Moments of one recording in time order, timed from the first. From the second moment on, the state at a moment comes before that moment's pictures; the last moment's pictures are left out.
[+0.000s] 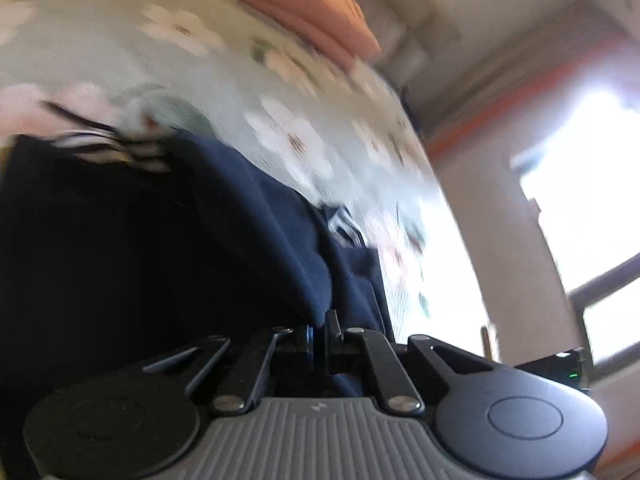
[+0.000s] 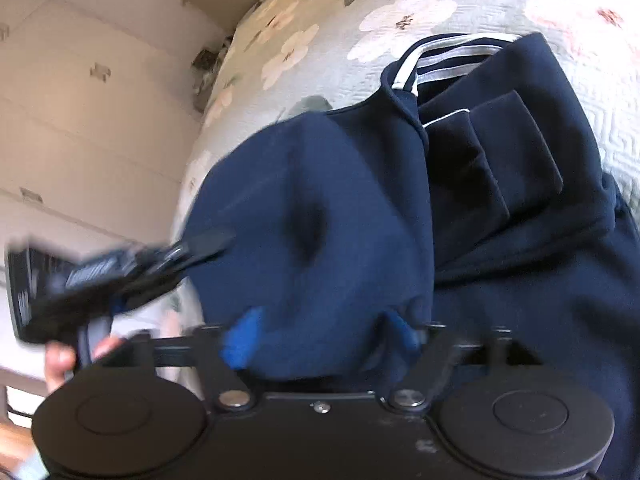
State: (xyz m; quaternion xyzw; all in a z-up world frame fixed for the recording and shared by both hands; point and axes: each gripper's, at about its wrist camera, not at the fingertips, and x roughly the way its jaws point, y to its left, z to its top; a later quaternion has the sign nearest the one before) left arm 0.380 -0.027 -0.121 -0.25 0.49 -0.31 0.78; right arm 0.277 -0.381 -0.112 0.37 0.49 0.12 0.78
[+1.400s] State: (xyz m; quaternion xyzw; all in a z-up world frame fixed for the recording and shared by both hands) left arm 0.344 0.016 -0.182 -0.21 0.59 -0.26 0.73; right arm 0.250 -0.419 -0.105 0.32 0.52 -0.03 0.79
